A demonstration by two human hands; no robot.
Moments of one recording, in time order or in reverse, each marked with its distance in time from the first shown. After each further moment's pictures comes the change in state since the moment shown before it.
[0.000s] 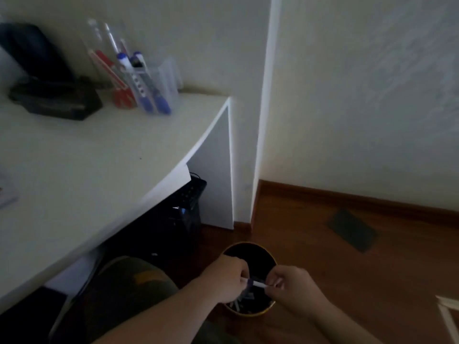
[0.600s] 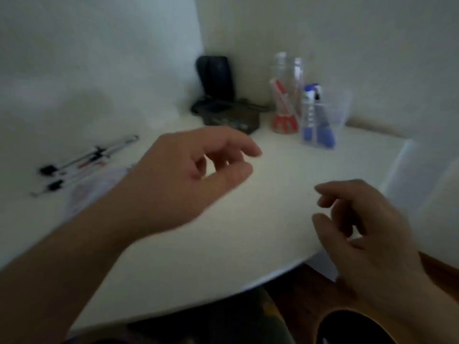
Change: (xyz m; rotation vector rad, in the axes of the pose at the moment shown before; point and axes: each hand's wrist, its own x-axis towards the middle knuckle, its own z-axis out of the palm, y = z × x) left_hand -0.284 -0.076 -0.251 -0.075 1.122 0.270; right_hand 0.027 -0.308 -0.037 0.147 0.531 -1.044
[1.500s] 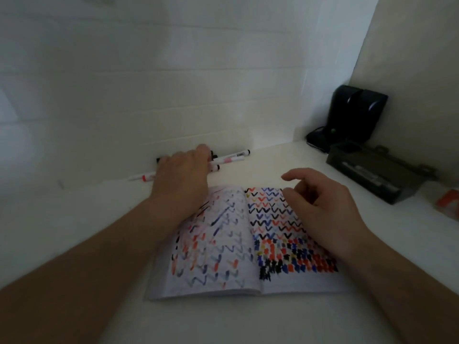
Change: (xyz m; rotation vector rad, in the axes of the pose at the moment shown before) left_hand -0.061 -0.287 -0.126 0.879 0.349 -0.504; right_hand 0.175 -0.054 0.270 0.224 -0.414 0.014
